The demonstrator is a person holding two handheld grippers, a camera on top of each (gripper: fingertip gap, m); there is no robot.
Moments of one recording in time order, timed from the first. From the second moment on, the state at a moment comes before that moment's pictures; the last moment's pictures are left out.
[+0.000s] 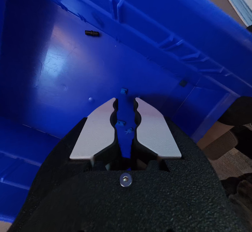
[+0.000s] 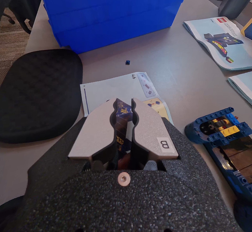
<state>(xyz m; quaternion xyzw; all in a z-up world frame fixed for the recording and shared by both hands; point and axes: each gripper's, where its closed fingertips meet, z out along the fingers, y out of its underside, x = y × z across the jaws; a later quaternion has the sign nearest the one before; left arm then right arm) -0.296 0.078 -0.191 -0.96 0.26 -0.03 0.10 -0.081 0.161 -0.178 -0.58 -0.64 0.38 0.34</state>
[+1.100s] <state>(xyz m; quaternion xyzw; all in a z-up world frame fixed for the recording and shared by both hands) -0.304 0.061 -0.209 -0.97 0.26 -0.01 0.04 -0.078 0.170 -0.163 -0.58 -0.61 0.40 0.37</state>
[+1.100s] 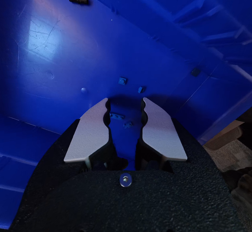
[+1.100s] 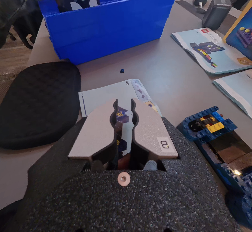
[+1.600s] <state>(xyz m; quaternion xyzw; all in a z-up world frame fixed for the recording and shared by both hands) -0.304 0.061 -0.209 -0.97 0.26 -0.01 0.03 -0.070 0.160 -0.208 -0.54 -0.74 0.21 0.35</state>
